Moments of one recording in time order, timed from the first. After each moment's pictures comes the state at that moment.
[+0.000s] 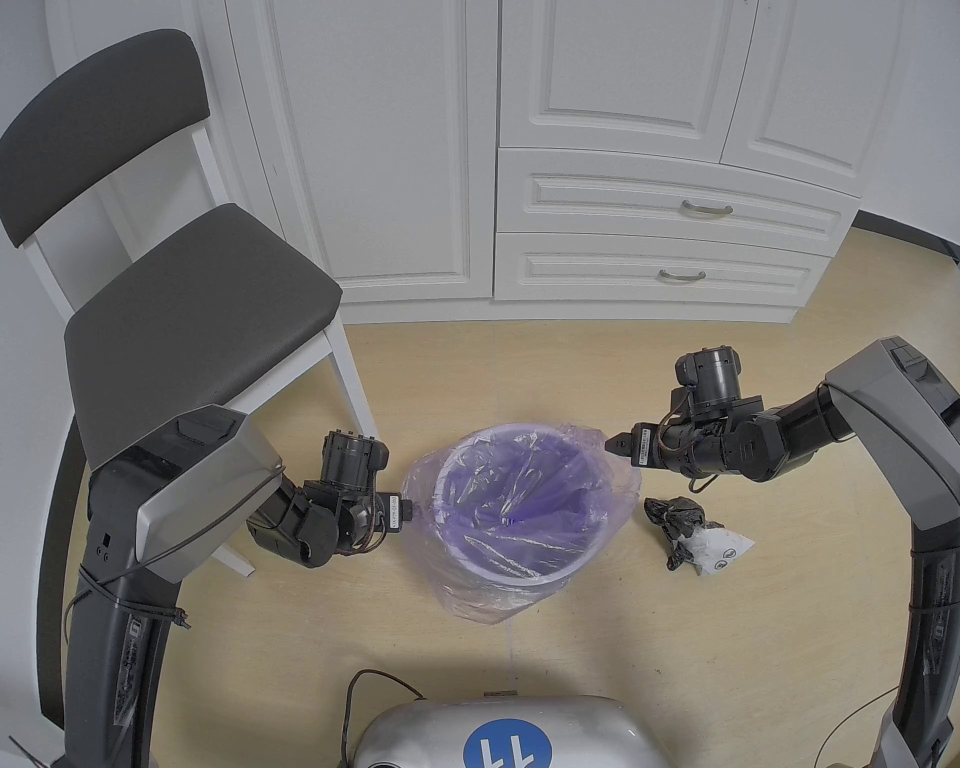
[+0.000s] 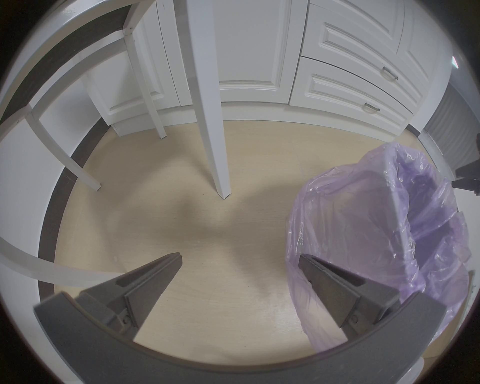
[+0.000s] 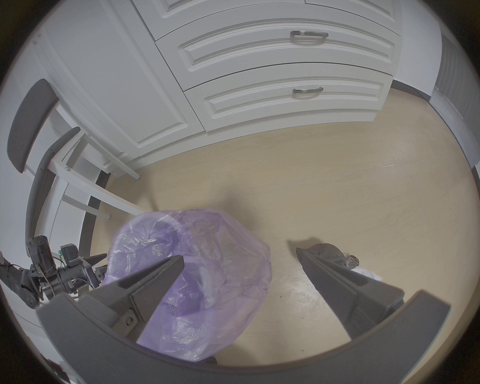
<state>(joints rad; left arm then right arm) -0.36 2.55 -1.34 -0.54 0.25 -0.21 0.29 2.30 -1.40 -0.29 -0.05 0.29</state>
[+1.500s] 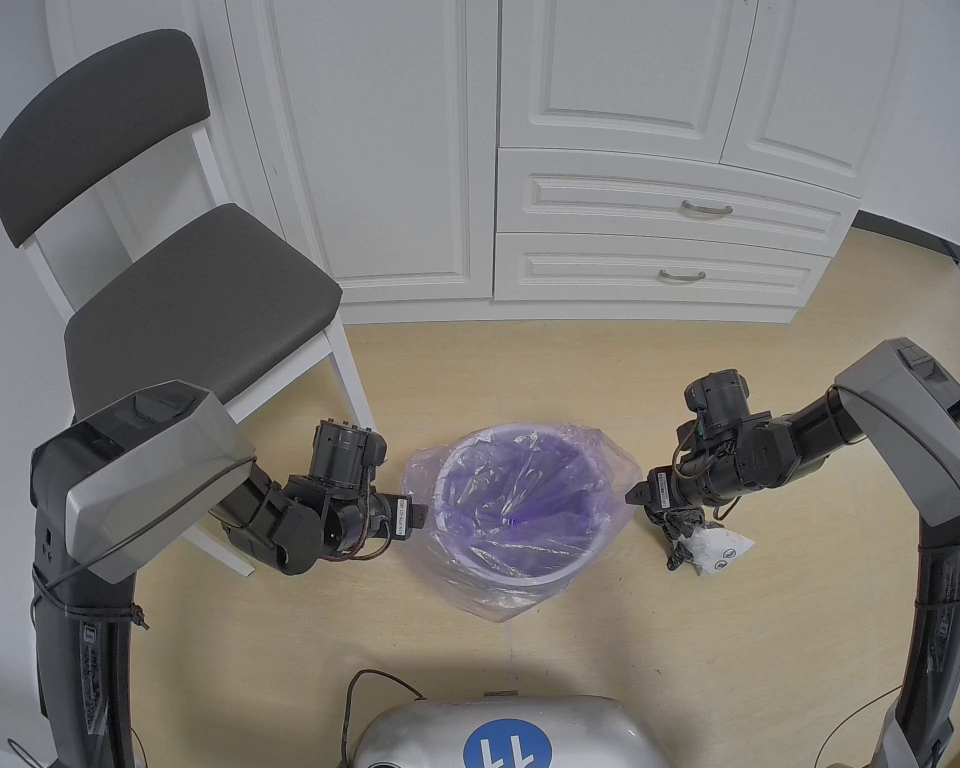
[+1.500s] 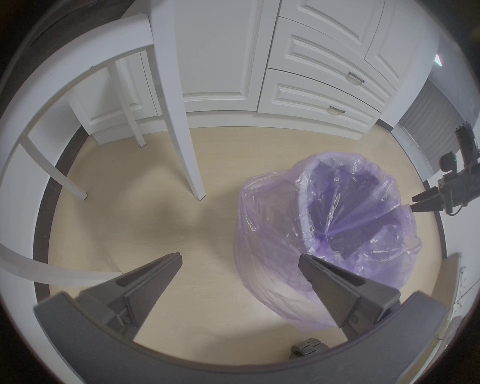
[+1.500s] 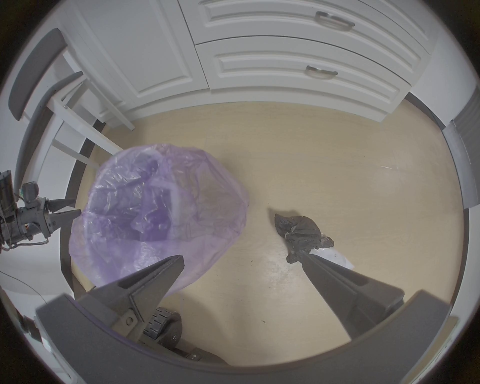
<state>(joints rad) -0.41 2.36 -1.14 -0.56 0.14 -0.18 0.27 2.27 -1.33 -0.12 -0.05 0.09</state>
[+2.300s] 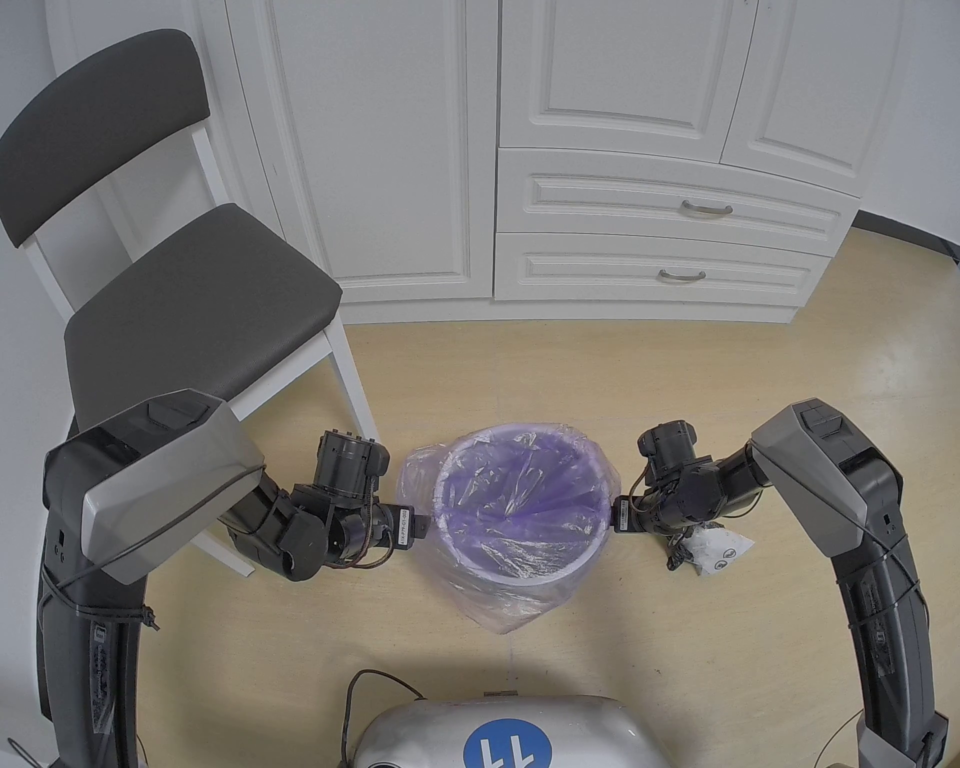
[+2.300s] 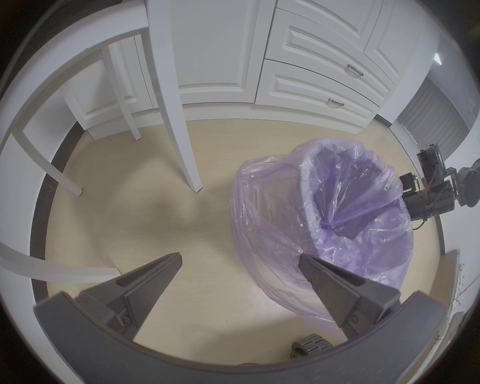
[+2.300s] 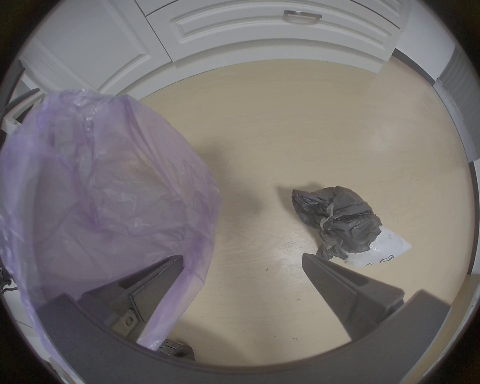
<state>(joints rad) -0.41 2.39 -1.14 -0.57 0.12 -0.17 0.27 2.65 -1.66 -0.12 -0.05 0.29</state>
